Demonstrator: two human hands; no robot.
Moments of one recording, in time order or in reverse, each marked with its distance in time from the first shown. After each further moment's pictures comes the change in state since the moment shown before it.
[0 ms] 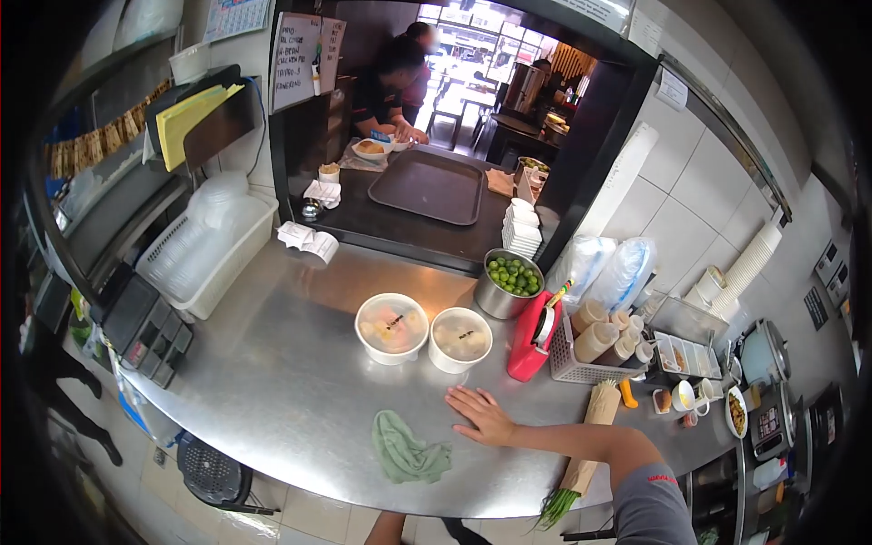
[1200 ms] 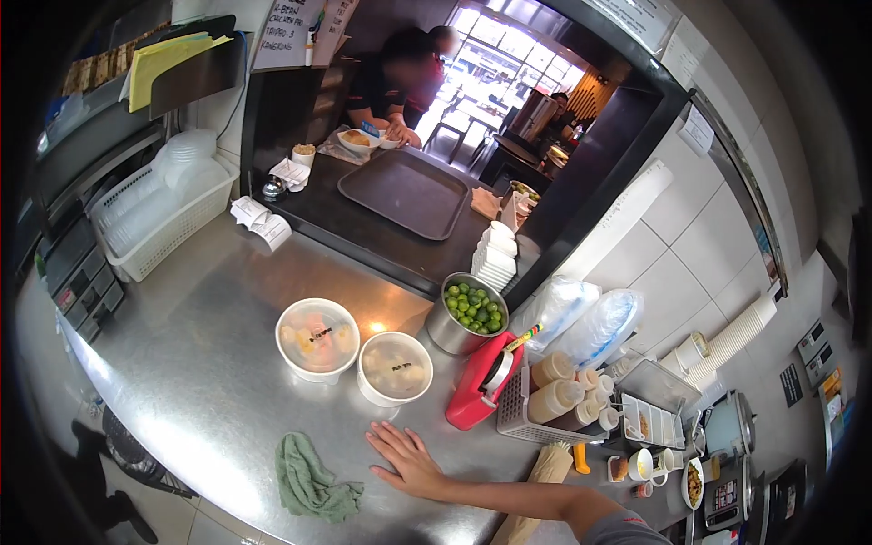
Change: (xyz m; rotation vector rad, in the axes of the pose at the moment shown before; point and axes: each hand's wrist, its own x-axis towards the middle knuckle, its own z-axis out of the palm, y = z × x) left_hand 0.070 0.034 0.026 -0.045 0.041 -0.342; right_hand 0.001 0.014 0.001 0.076 -0.004 -0.024
